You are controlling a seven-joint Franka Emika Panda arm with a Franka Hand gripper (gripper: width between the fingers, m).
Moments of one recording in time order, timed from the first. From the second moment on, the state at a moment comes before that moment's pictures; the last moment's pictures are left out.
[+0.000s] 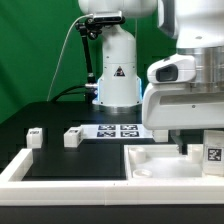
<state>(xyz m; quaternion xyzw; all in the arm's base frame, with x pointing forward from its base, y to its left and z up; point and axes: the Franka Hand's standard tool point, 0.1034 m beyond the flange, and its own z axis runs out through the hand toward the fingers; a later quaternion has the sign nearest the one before) 0.629 0.108 0.063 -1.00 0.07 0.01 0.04</state>
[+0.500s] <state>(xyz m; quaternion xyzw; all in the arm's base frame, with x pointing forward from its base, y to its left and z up) 0.628 0.108 0.063 -1.00 0.09 0.01 0.04</state>
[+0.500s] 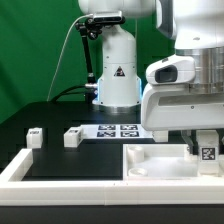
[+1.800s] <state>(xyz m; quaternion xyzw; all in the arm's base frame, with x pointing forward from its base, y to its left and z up) 0.624 0.110 0.059 -0.70 0.71 0.04 0.08</state>
